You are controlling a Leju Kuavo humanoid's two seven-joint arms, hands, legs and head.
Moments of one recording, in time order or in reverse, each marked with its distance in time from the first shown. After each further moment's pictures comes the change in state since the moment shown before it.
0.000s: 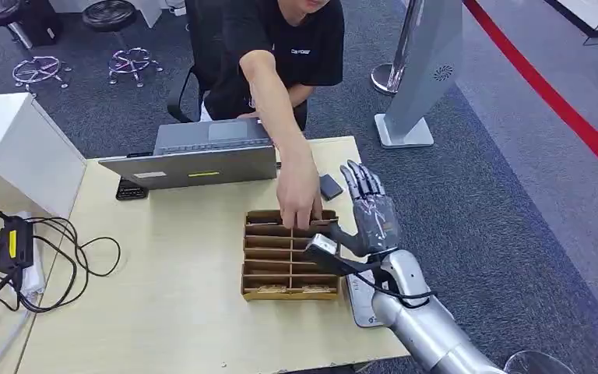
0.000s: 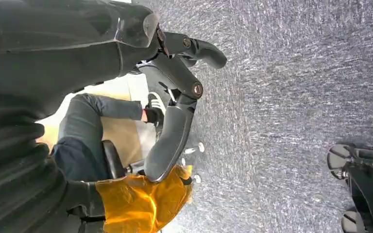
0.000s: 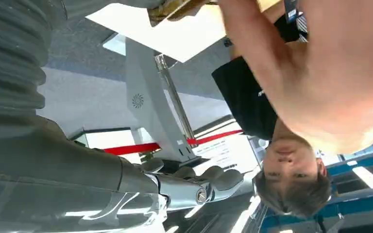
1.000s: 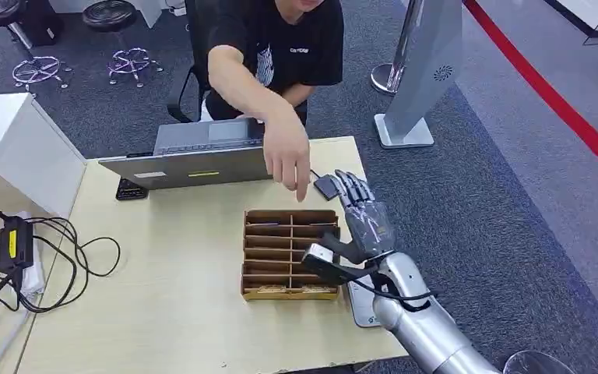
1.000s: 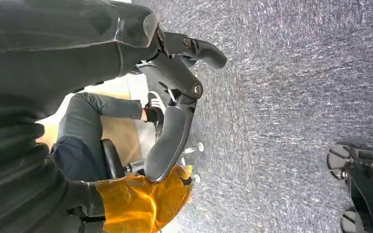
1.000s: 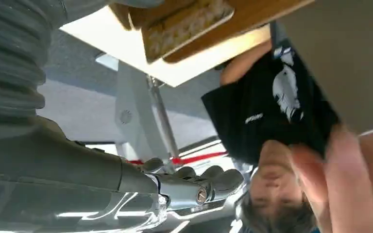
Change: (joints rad) left arm 0.000 0.000 0.018 0.000 -0.010 0.000 -0.002; right arm 0.017 -0.002 -0.001 -0.019 -0.010 0.125 -0.067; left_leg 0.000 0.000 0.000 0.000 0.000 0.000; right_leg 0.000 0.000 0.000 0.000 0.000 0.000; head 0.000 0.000
